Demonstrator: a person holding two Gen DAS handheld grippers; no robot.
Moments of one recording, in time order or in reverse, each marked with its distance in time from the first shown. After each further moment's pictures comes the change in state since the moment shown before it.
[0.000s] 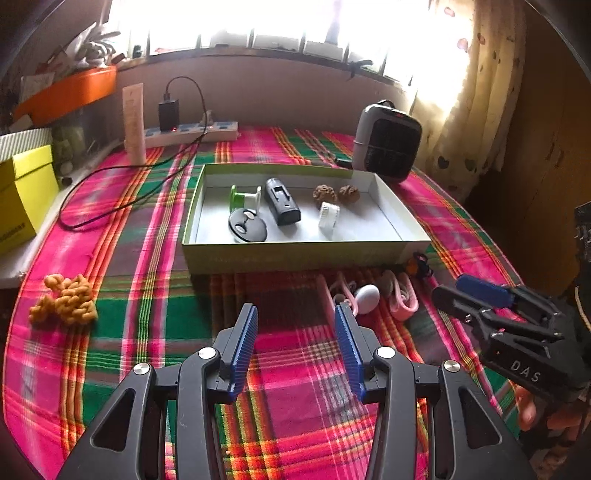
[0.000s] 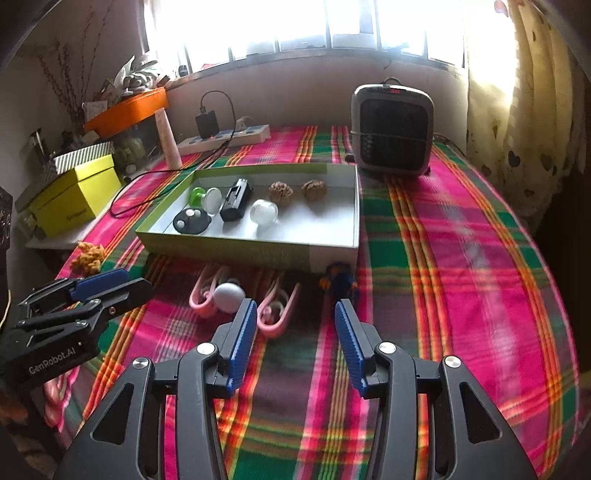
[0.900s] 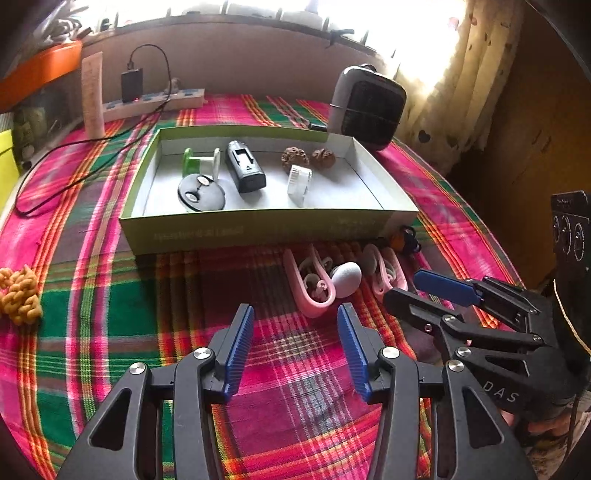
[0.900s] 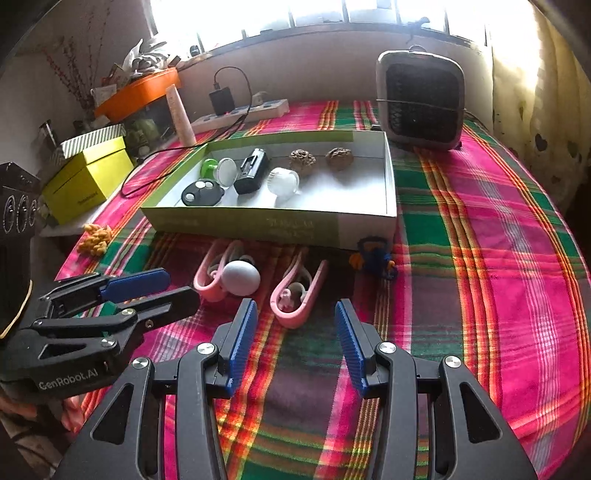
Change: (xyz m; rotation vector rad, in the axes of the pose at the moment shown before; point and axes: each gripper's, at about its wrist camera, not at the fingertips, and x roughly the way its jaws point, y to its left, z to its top) left arm 0.038 -0.010 -0.002 0.013 0.120 -0.103; right arm 0.029 0.001 -0.003 -0.021 0.070 0.063
